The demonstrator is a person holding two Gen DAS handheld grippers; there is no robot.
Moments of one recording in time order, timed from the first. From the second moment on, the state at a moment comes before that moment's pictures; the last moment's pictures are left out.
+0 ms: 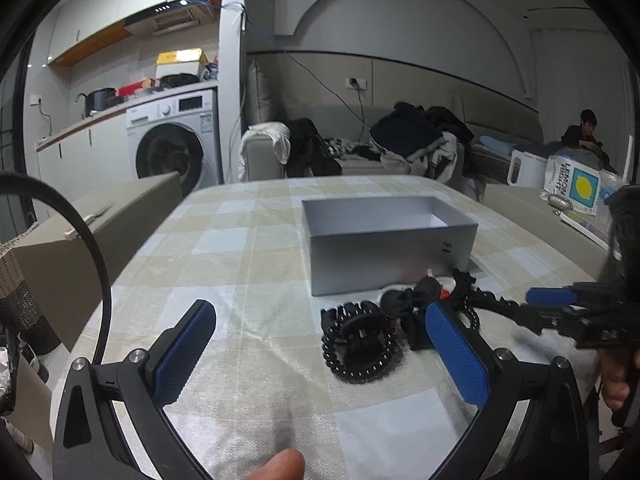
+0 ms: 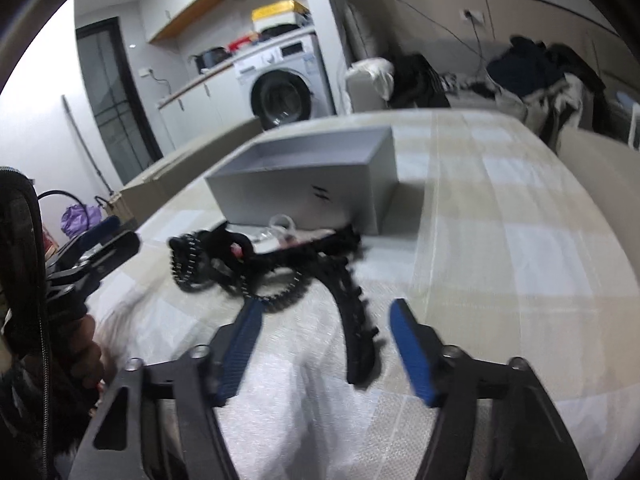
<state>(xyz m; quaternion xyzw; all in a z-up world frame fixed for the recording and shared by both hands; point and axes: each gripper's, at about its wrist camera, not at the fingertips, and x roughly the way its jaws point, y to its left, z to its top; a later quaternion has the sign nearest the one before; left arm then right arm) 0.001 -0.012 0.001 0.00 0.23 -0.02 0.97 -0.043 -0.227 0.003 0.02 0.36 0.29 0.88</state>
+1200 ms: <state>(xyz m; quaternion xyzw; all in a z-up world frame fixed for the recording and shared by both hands) 0.015 -0.017 -0.021 -0.03 0.35 -0.07 0.93 -0.047 -0.236 0.015 0.02 0.32 0.27 0.91</state>
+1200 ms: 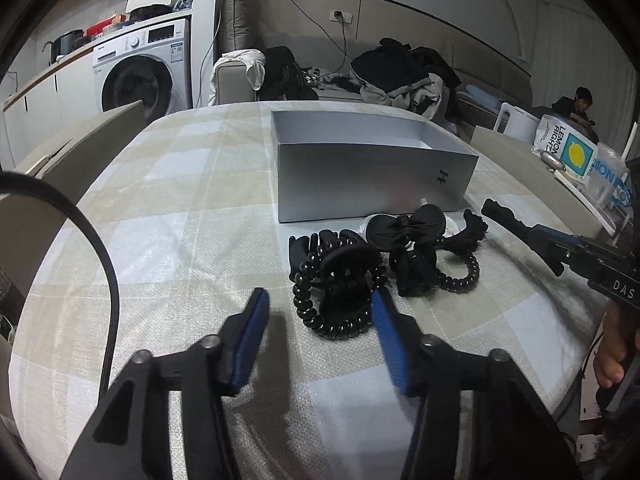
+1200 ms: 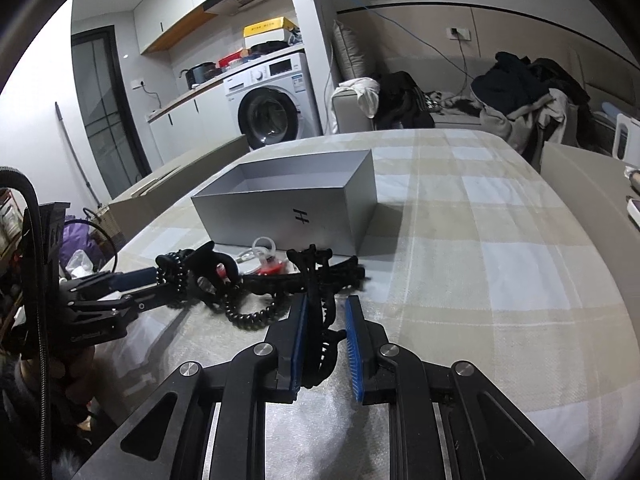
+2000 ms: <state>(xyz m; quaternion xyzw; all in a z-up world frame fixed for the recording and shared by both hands) -0.010 -0.017 0.013 -0.02 0.26 -0.07 0.96 -0.049 -0.243 0.017 0.04 0.31 0.27 0.91</state>
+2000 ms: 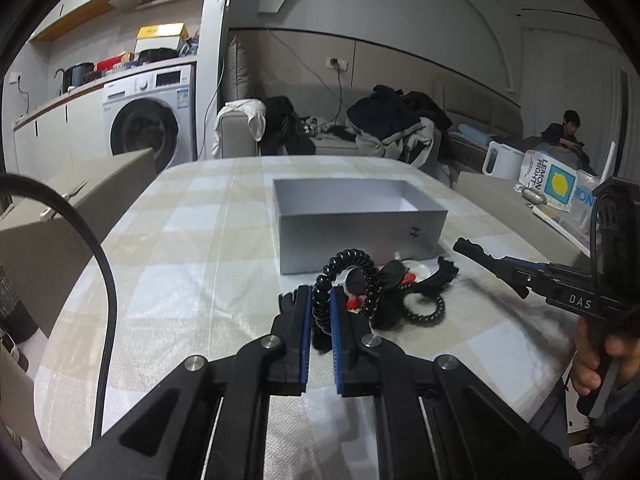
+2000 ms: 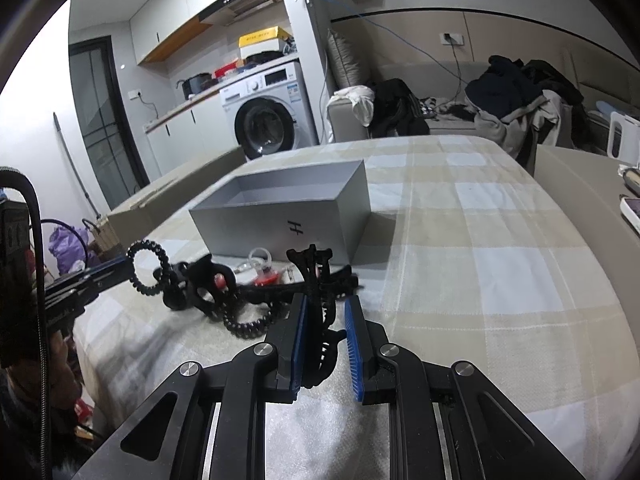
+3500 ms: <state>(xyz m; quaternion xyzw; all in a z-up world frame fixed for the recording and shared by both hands) 0.106 -0.025 0.019 -0.01 0.29 -0.04 0.96 0.093 -0.177 0.041 0.08 0.40 0.29 0.87</state>
